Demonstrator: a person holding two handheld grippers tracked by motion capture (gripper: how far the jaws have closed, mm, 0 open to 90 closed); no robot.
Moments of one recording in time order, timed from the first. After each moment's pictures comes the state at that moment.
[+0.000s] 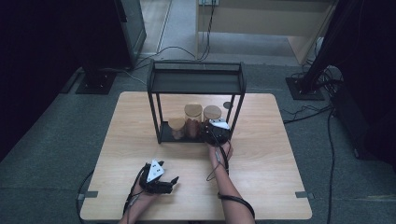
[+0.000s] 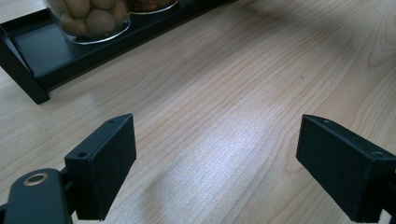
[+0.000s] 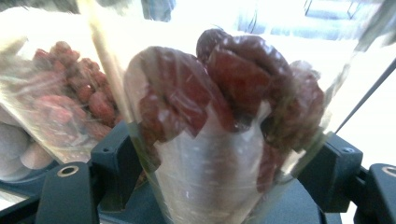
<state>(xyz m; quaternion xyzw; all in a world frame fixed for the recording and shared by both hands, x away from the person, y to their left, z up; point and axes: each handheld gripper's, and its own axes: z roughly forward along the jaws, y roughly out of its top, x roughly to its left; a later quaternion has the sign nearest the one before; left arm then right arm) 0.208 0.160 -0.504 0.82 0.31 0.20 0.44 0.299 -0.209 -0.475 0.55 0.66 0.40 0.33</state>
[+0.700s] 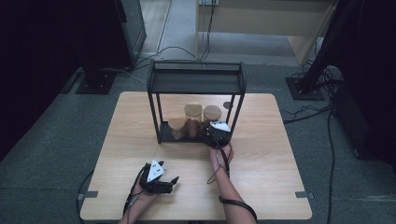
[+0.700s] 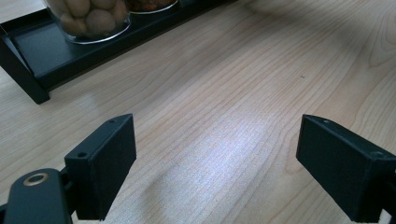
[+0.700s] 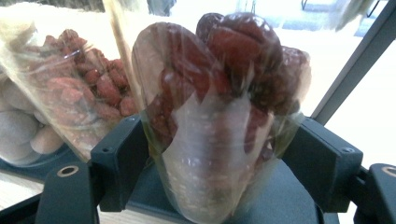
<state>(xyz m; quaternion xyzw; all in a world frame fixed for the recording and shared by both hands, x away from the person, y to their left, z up) 0.208 0.160 -0.504 0.82 0.31 0.20 0.44 0.290 -0.210 -0.473 0.55 0.66 0.40 0.32</state>
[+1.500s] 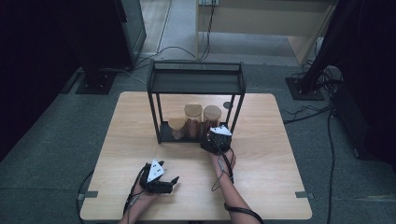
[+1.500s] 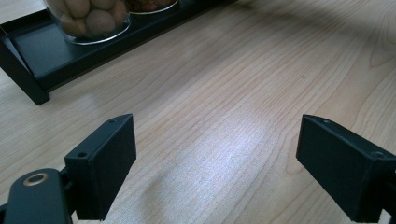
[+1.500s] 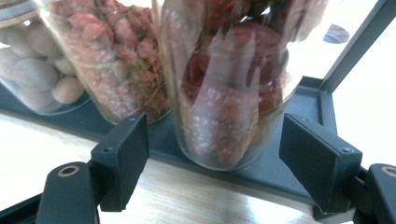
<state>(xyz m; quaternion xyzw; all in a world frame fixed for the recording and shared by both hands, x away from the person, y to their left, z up) 0.208 0.159 -0.504 0.82 0.31 0.21 0.44 0.278 -0.220 -0.468 0.55 0.69 0.38 0.29</state>
